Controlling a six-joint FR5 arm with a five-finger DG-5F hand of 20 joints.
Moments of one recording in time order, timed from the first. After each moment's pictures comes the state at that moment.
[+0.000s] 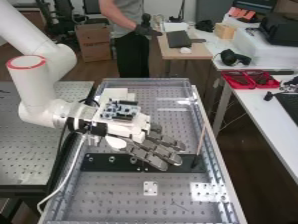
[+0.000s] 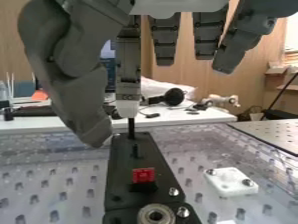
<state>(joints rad) 1.41 -2.01 -1.93 -2.43 -1.54 -0.79</state>
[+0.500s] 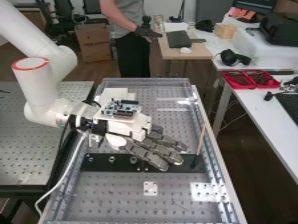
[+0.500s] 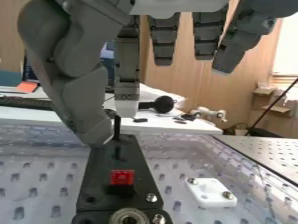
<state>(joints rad) 1.44 -2.02 -1.95 -2.36 -1.46 -0.91</state>
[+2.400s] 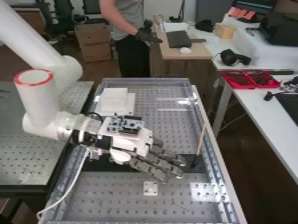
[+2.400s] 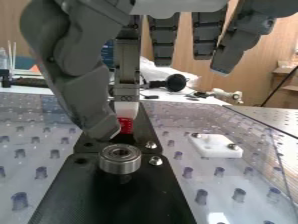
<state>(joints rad) 1.37 -2.10 -1.89 -2.45 -1.60 -0.89</state>
